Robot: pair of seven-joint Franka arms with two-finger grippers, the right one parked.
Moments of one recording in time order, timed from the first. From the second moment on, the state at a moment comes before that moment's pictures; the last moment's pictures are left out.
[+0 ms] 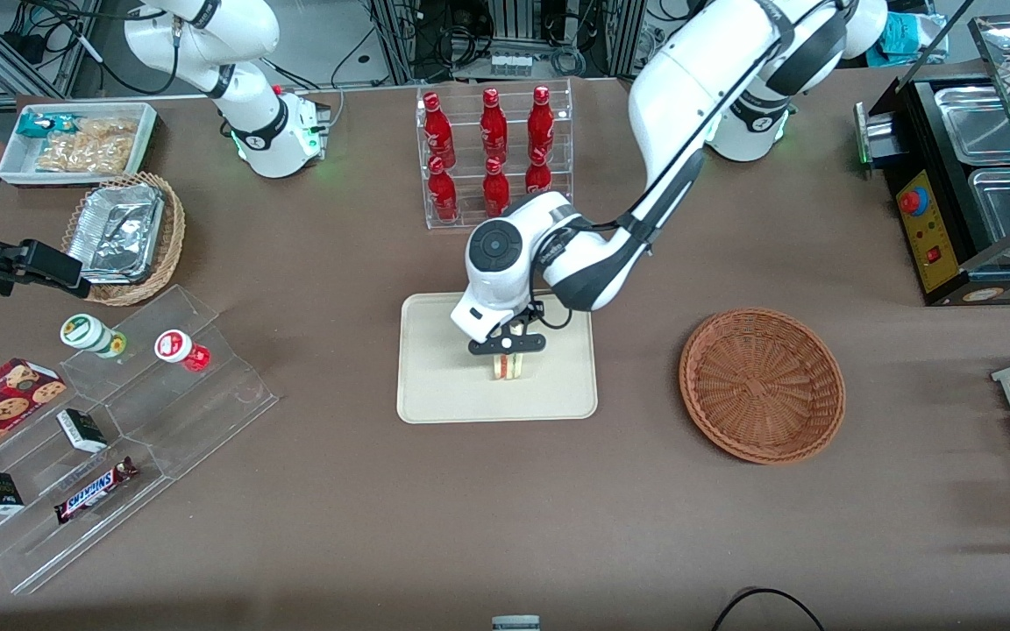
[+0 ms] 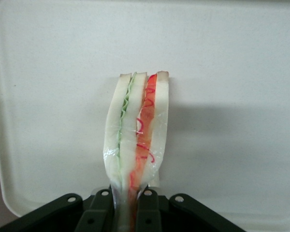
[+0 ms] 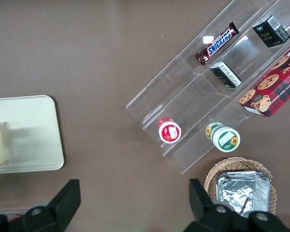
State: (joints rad) arm -0.61 0.79 -0.30 -1.41 0.20 2.11 -1.00
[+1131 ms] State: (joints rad) arm -0.54 0.60 -0.25 -1.36 0.20 1.86 -1.01
